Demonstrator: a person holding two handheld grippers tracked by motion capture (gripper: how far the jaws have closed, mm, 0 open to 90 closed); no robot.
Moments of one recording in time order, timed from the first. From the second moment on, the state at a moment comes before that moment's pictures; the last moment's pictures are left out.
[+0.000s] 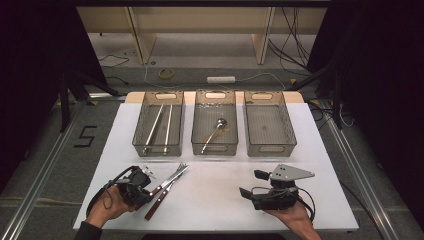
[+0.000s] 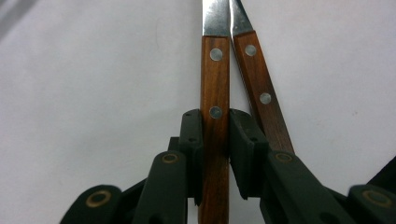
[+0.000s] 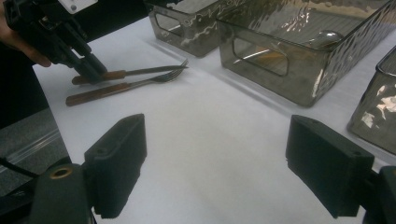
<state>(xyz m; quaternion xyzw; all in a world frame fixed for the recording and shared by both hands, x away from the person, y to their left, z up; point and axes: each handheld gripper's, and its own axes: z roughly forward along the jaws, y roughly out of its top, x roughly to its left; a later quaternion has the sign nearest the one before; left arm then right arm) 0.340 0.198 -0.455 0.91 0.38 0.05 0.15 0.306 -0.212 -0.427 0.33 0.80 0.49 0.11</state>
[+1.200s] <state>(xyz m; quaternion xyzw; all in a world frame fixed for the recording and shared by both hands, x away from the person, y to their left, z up) 0.352 0.084 -0.411 0.95 0.24 -0.02 0.18 0.284 -0.148 -0.422 0.17 0.86 0.45 0.16</state>
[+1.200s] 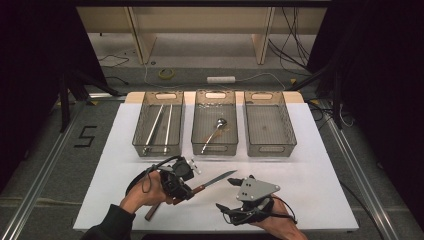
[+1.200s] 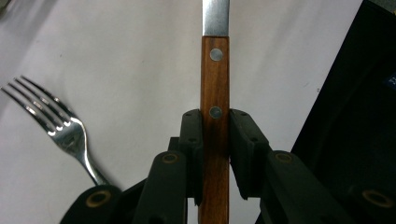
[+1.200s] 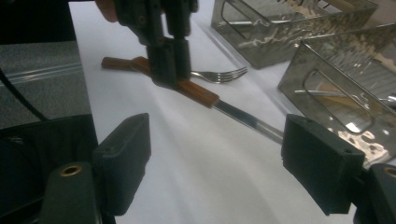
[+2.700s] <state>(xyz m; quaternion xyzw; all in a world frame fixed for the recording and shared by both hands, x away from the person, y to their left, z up) 0.347 0.047 -0.408 0.96 0.20 -0.07 0.16 0.282 -0.103 -0.457 -0.02 0.91 0.28 0.32</state>
